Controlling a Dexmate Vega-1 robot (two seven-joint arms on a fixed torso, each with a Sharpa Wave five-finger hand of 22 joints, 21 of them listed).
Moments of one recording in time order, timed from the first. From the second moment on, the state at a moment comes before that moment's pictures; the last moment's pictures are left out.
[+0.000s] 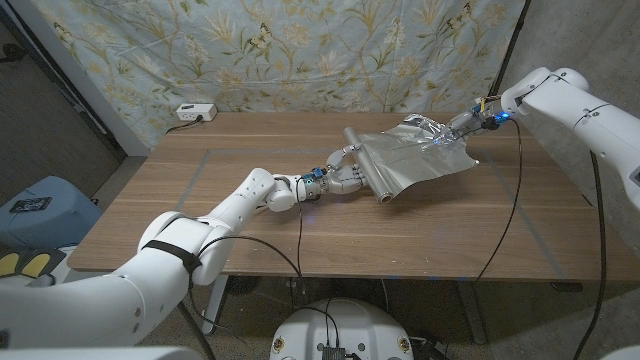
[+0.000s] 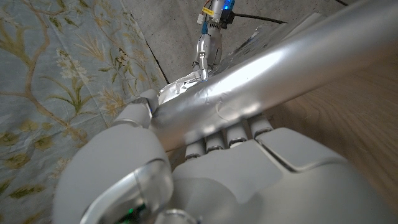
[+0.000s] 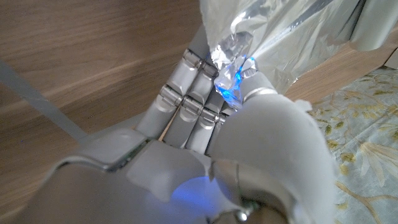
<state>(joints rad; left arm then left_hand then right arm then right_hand) 0.40 0.08 0.30 -0.67 -1.20 0.93 -0.55 0.72 0.10 0.54 -0.15 0.39 0.47 0.09 0.20 0.20 0.42 0.12 0.23 0.46 0.52 0.15 0.23 0.22 0.33 0.21 0.75 0.18 -0.13 -0.86 -0.75 -1.22 0.17 -0.59 0.70 1.15 0.09 0.29 -0.16 0.19 1.07 -0.04 0.33 0.24 1.15 -0.13 0.55 0.42 1.25 -0.24 0.39 0.32 1.24 -0.21 0.46 0.21</state>
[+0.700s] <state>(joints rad) 0.52 0.18 0.25 -0.94 -1.33 0.97 -0.38 0.72 0.10 0.54 -0.16 0.39 0.46 0.10 0.20 0.20 0.42 0.12 0.23 0.46 0.52 0.15 0.23 0.22 0.33 0.21 0.75 0.18 -0.13 -0.84 -0.75 -1.19 0.18 -0.59 0.68 1.15 0.09 0.29 -0.16 0.19 1.07 -0.04 0.32 0.24 1.14 -0.13 0.55 0.42 1.25 -0.24 0.38 0.33 1.22 -0.21 0.47 0.21</state>
